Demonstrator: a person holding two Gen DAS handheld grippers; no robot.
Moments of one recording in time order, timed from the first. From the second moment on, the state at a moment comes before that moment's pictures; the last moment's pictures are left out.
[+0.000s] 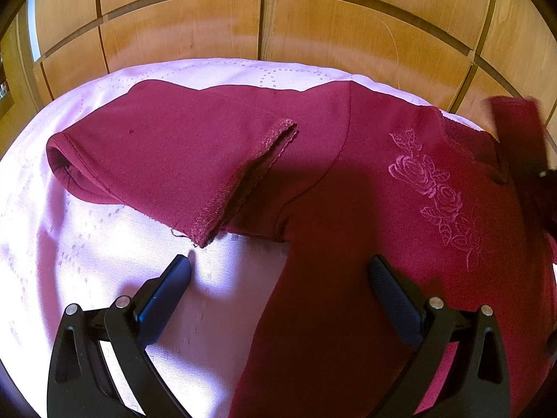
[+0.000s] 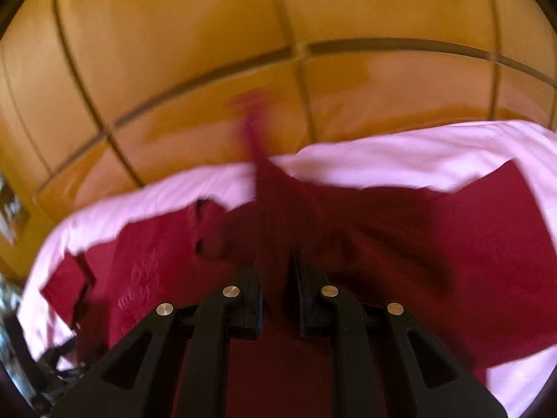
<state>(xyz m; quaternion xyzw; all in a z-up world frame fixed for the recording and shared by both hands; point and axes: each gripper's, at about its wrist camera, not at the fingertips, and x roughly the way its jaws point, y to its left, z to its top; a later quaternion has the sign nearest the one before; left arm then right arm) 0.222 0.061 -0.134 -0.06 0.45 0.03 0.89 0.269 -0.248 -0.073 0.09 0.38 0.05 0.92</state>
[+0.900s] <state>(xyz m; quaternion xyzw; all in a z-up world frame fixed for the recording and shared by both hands) 0.279 -0.024 -0.067 -0.20 0.41 -0.15 0.88 0.156 -0.383 -0.081 0.28 0.26 0.02 0.92</state>
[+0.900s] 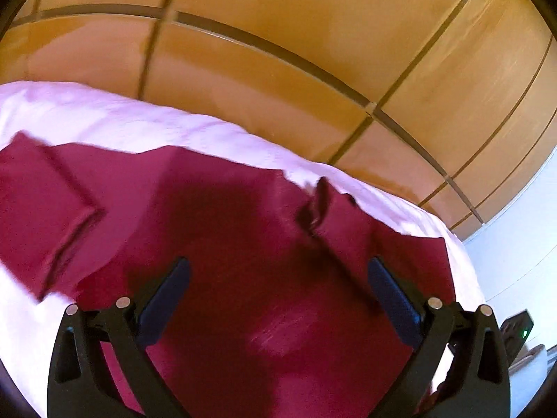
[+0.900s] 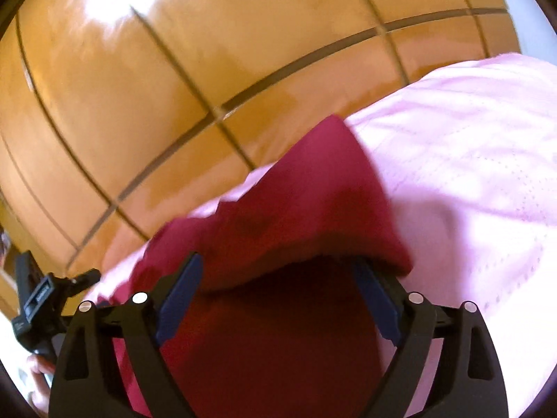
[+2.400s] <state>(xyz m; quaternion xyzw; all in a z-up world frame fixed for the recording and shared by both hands) 0.309 0.004 -0.128 -0.13 0.47 -0.15 0.86 0.126 -0.382 -0.074 0.26 0.27 0.05 0.93</state>
